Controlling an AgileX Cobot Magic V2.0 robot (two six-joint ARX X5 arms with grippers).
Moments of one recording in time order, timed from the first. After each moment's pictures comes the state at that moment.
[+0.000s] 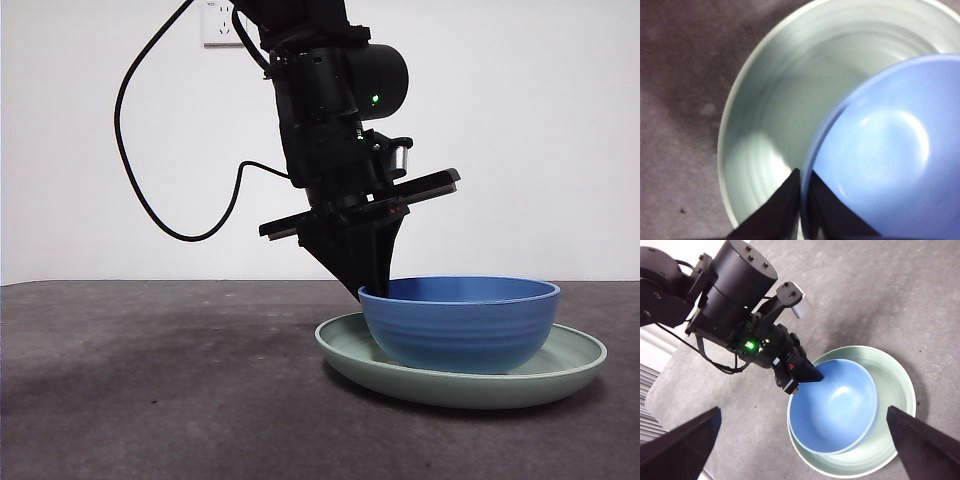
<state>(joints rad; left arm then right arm) -0.76 2.13 1.78 -0.89 0.14 -0.19 -0.05 0.82 0.87 -0.72 -0.78 0.12</state>
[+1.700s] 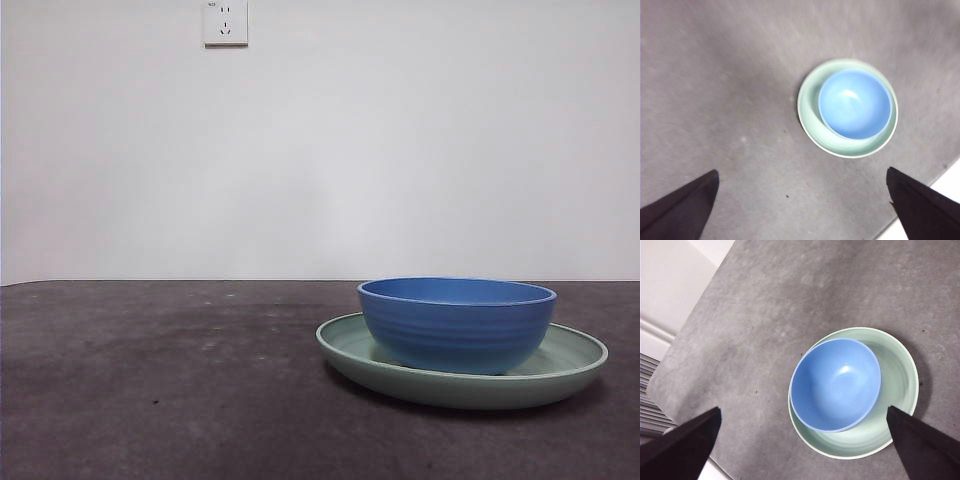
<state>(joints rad) -0.71 1.39 1.86 -1.31 0.00 -0.07 -0.05 0.82 0.87 -0.80 -0.78 0.09</state>
